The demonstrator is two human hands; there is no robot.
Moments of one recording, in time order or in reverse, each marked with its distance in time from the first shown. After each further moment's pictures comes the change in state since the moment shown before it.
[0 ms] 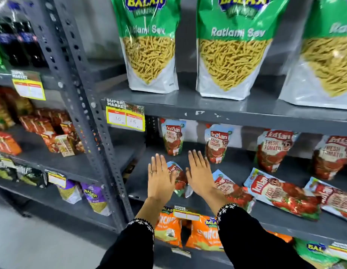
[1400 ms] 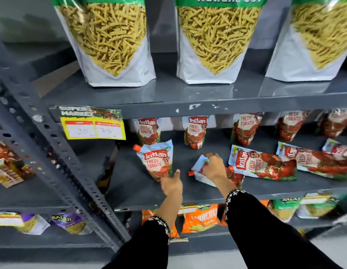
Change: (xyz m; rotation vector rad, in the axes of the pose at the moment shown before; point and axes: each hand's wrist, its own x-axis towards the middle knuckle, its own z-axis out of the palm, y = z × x) left_hand 0.039 0.038 0.077 -1.081 -0.302 -0.753; right_hand 0.003 0.066 0.017 0.320 -0.110 0.708
